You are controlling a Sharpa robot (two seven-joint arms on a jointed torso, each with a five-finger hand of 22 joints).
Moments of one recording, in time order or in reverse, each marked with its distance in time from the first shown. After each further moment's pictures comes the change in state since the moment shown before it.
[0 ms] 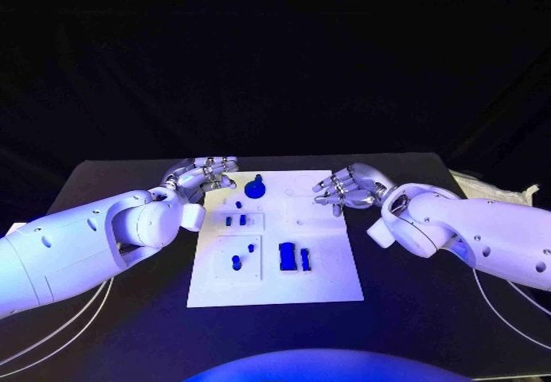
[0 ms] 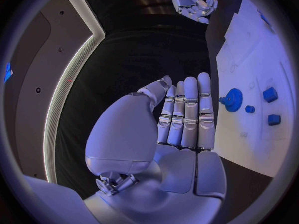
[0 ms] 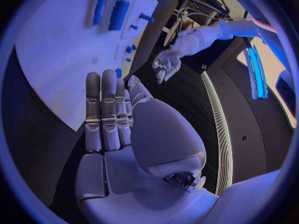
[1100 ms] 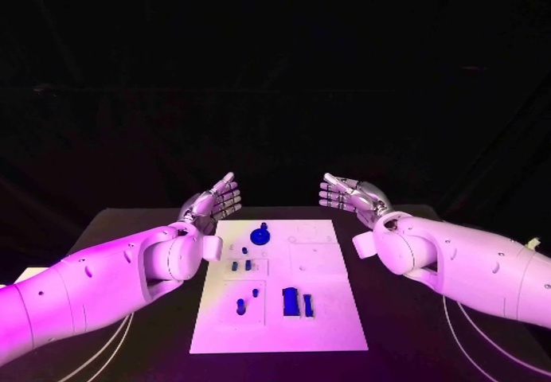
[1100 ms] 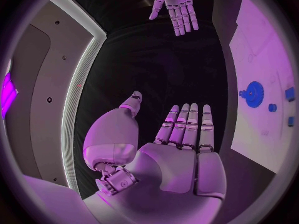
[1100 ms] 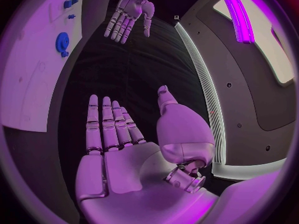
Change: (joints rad) left arm -0.026 0.075 0.008 -0.063 0.010 -0.146 0.082; left_hand -0.577 0.092 -0.194 0.036 -0.078 -0.515 -0.067 -0.070 -0.062 -0.494 -0.017 -0.279 -0.101 -0.455 0.013 -0.759 -0.402 -0.047 -0.610 0.017 -0.256 -0.753; right arm -0.015 0.190 0.020 -0.277 0.521 0.021 0.316; right_hand -0.664 -0.035 0.028 -0.081 -0.095 -0.428 -0.060 -0.054 -0.189 -0.433 -0.040 -0.265 -0.577 -0.527 0.001 -0.530 -0.499 -0.055 -0.385 -0.003 -0.569 -0.504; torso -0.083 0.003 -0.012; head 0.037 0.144
